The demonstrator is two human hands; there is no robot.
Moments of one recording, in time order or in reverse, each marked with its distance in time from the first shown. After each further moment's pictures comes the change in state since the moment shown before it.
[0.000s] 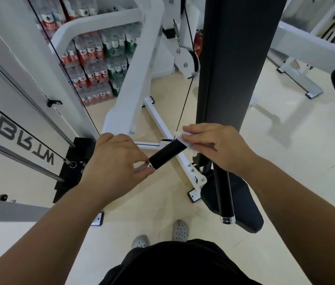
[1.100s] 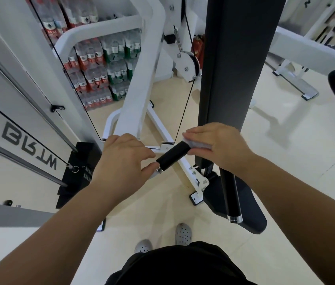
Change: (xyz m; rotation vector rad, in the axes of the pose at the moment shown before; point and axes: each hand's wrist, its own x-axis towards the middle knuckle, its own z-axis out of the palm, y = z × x) left_hand 0.001 -0.004 0.001 -0.021 0.084 -0.007; right_hand 0.011 -0.012 0.008 -0.254 -0.075 0.035
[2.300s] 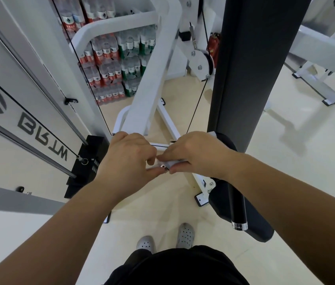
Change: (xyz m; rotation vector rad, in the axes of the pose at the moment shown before) left_hand 0.001 0.002 0.001 0.046 -0.030 -0.003; right_hand 0.039 -0.038 0.010 0.032 -0.326 -0.298
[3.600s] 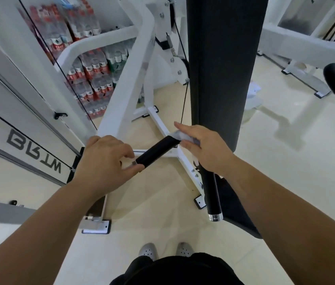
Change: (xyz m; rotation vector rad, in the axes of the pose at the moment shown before) left_hand 0.003 0.017 -0.006 0.109 -0.121 -0.112; right_hand -0.077 0.035 0.023 0.586 0.475 0.424
